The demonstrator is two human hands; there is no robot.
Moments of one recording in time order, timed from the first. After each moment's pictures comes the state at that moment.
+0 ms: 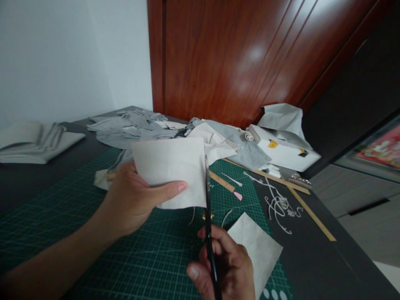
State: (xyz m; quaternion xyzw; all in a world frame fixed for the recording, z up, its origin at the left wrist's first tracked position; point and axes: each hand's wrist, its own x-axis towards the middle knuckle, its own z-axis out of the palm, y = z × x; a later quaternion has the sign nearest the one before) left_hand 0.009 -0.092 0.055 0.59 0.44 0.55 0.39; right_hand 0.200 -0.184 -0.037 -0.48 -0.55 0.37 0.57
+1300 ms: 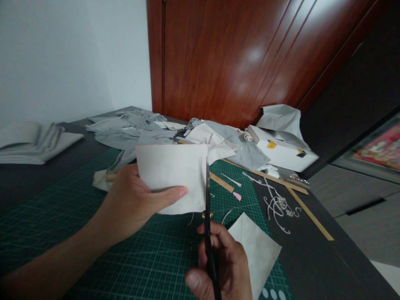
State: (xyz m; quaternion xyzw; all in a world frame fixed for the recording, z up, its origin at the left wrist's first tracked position) left_hand 0.009 -0.097 0.061 0.65 0.47 0.51 0.32; right_hand 0.199 -0.184 -0.029 -0.46 -0.51 0.47 0.55
